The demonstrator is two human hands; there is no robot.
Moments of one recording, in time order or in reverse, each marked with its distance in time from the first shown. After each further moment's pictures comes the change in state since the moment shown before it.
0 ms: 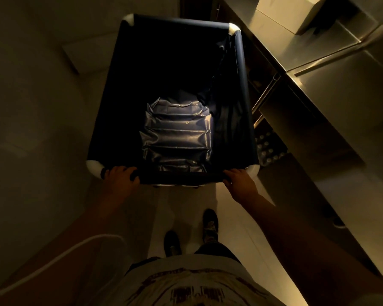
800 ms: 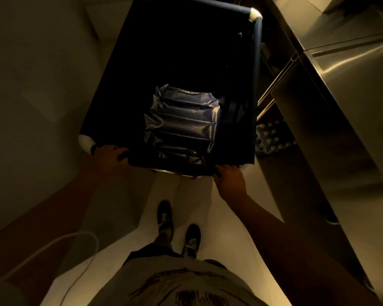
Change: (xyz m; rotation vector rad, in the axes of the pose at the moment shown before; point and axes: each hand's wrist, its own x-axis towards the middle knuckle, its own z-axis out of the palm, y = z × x) left_hand -0.109 -0.009 0.060 -0.093 0.150 0.123; right_hand -0.103 0.010 0.053 0.038 0.052 -0.084
